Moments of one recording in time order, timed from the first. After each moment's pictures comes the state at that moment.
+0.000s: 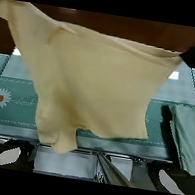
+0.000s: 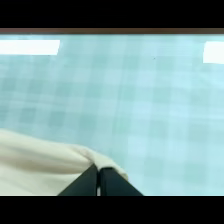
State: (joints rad) left arm -0.02 -1.30 1.86 1.58 -1.20 -1.57; right arm 0.00 -1.04 1.34 -1.25 1.06 1.51
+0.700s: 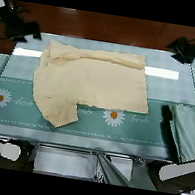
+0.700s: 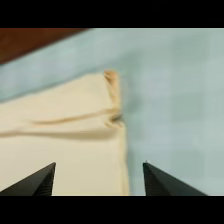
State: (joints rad) left arm 0.13 -1.64 1.76 1.47 -1.44 -1.70; right arm -0.31 -1.78 1.80 -0.95 1.24 1.47
